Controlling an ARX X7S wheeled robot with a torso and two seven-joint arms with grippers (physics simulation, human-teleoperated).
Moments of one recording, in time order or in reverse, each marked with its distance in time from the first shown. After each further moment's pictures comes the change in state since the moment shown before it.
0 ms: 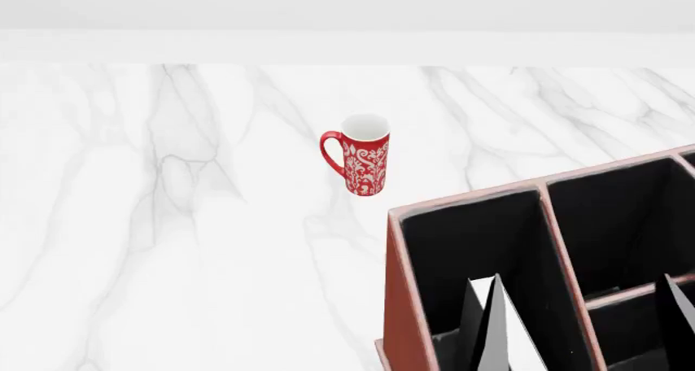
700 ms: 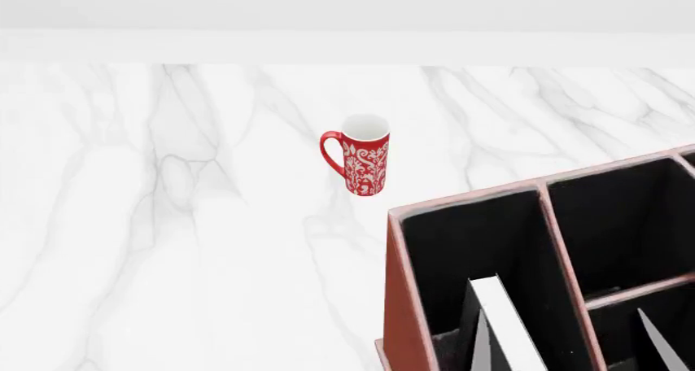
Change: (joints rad) left arm -0.046 0.015 -0.029 -0.011 -0.066 -0.069 -0.017; right arm -0.063 -0.037 -0.053 0.044 -0.051 -0.035 0.012
